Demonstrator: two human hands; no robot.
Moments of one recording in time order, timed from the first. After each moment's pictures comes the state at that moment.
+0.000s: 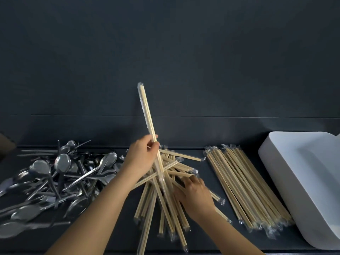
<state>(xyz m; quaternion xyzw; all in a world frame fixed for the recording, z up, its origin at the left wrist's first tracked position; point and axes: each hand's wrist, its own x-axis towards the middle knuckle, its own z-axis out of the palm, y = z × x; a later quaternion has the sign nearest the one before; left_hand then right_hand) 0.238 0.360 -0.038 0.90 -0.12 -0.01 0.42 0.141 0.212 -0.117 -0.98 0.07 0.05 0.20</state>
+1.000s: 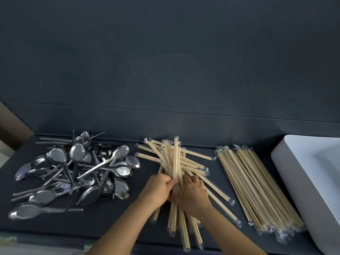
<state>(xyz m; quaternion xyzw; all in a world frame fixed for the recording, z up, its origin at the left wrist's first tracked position) 0.192 0.367 -0.124 0.92 -0.09 -0.19 0.34 0.149 0.245 -0.117 -0.94 0.12 0.17 0.25</state>
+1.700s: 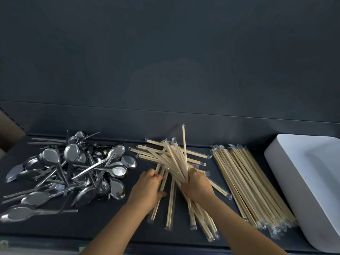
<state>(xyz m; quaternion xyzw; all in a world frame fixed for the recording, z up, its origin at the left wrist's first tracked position) 0.188 0.385 -0.135 0.96 -0.17 -0.11 0.18 0.168 0.221 -0.109 -0.94 0.17 0.15 0.26</state>
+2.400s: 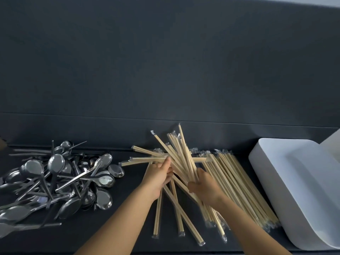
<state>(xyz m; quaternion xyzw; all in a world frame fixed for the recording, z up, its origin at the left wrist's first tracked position) 0.208 0.312 -0.087 0.64 0.13 -0.25 0.72 0.152 0.166 -0.084 -0.90 0.14 0.12 0.39</state>
